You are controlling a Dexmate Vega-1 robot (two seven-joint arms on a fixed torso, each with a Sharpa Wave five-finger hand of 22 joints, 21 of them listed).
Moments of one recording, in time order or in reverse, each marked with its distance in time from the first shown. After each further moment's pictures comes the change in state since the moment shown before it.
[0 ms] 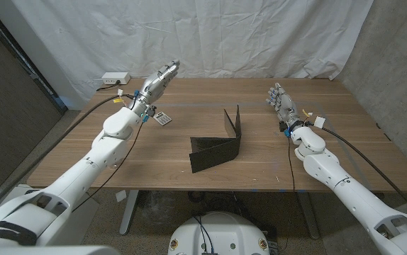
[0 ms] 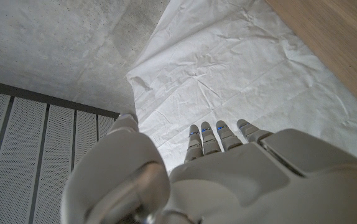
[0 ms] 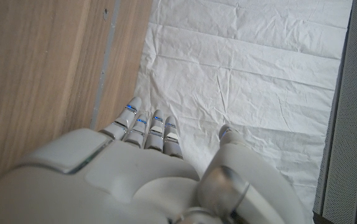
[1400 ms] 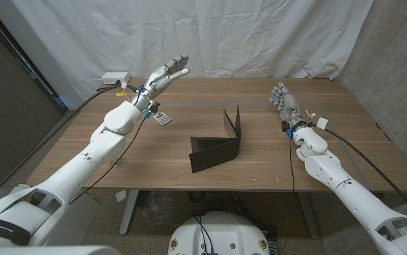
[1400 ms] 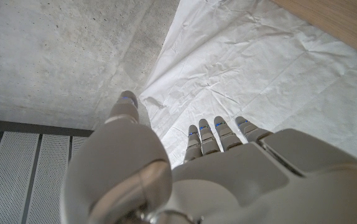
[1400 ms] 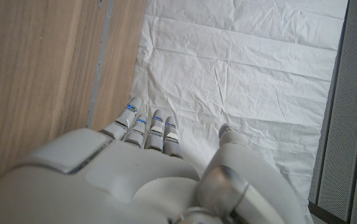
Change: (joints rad) left arm -0.011 0.048 0.026 -0.092 0.151 -0.026 0.062; left_hand 0.159 -0.038 0.014 -0.109 0.000 0.012 -0.016 -0.014 0.005 0.054 -0.015 0.000 0.000 0.059 -0.001 0.000 0.000 0.034 0.002 0.000 -0.005; right arm -0.015 -0.001 0.019 -0.005 0.014 0.022 -0.002; right_hand 0.005 0.005 -0.003 -0.011 -0.003 0.000 0.000 0.000 0.000 0.000 0.000 0.000 0.000 0.000 0.000 0.000 0.000 0.013 -0.002 -0.019 0.000
